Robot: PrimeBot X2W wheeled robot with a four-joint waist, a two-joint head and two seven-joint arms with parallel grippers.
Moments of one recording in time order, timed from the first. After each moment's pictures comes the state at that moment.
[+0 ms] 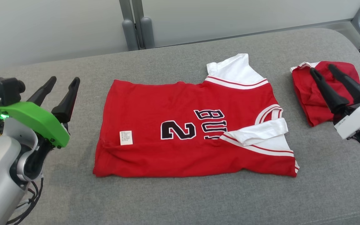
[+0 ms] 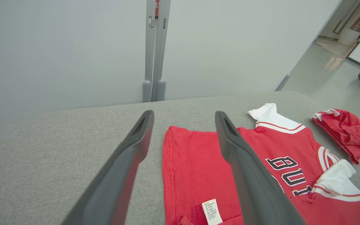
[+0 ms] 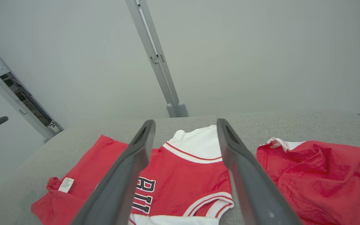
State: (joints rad) left arm -0.69 0.69 -0.81 0.30 -1.18 0.03 -0.05; right arm -0.62 -0.83 0.77 0.24 1.24 0.13 -0.24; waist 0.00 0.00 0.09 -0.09
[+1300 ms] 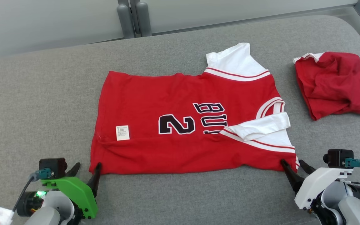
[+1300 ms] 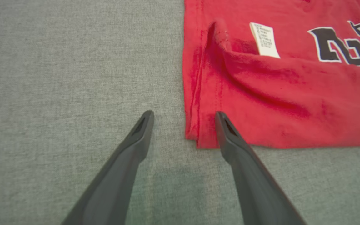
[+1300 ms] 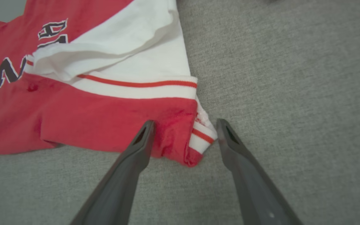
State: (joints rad) left arm -0.26 0.44 -0.57 0.45 -0.81 0.04 0.02; right arm -0.15 -0.29 0.20 0.43 0.65 0.13 0.12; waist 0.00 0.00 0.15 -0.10
